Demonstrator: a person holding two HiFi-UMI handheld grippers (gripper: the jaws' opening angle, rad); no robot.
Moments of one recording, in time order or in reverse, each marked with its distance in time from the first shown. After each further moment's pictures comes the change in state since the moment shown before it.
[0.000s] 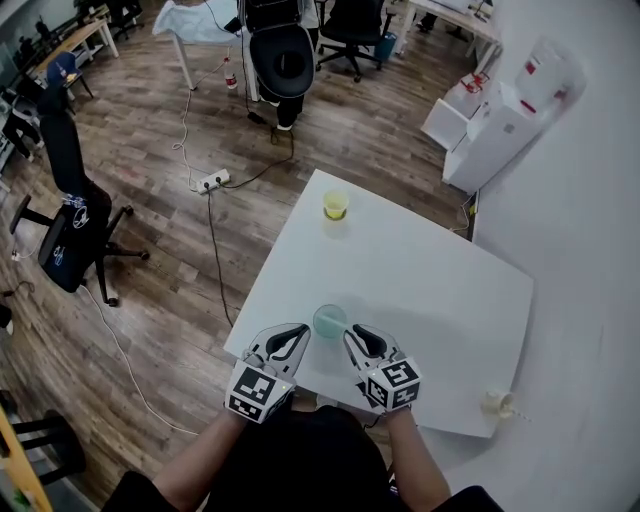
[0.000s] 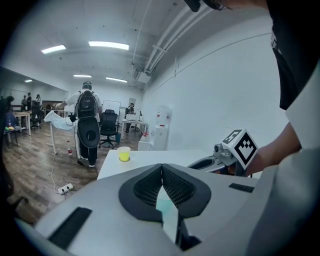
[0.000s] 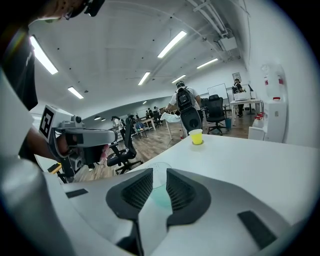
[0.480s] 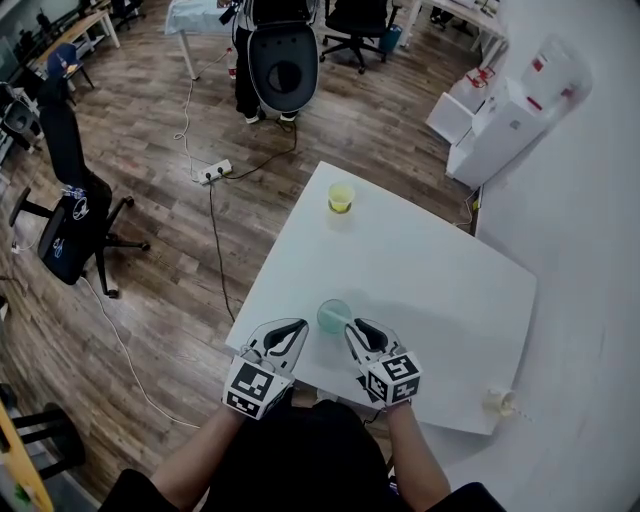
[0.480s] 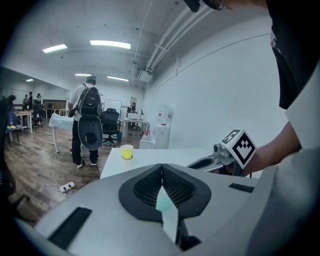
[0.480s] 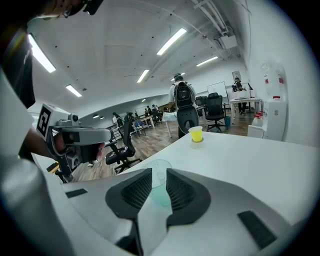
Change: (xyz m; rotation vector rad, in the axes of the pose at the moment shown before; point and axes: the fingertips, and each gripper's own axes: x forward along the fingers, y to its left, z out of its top) left arm -0.005 0.009 -0.007 -0.009 0.013 0.012; right arm 0.009 -0.002 -0.006 0.005 0.024 -0.011
